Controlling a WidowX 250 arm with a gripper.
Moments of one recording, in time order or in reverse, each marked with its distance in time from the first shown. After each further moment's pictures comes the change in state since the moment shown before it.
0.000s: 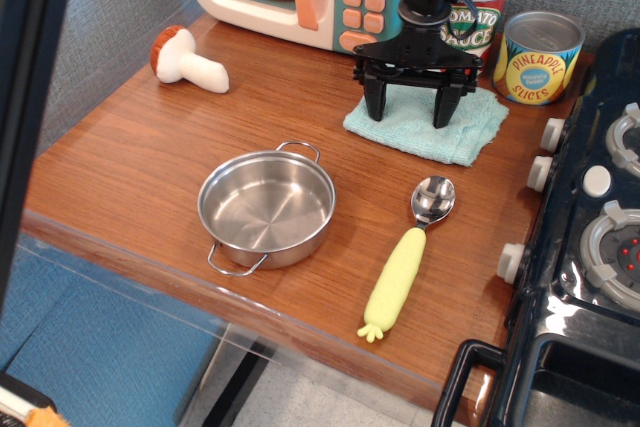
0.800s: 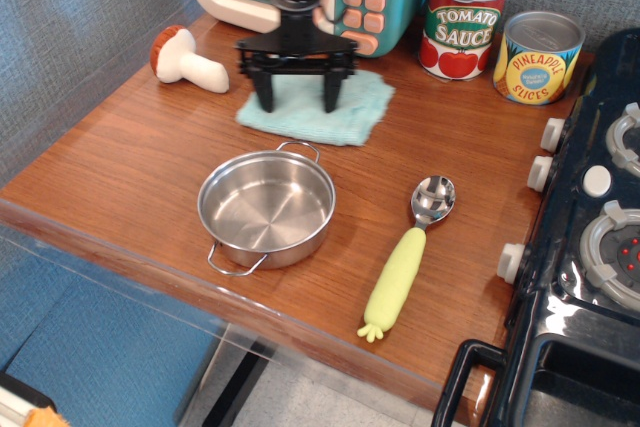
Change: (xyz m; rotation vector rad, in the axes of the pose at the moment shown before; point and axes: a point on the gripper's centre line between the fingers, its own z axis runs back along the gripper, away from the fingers) arm -0.003 0.106 -0.005 0.031 0.066 0.184
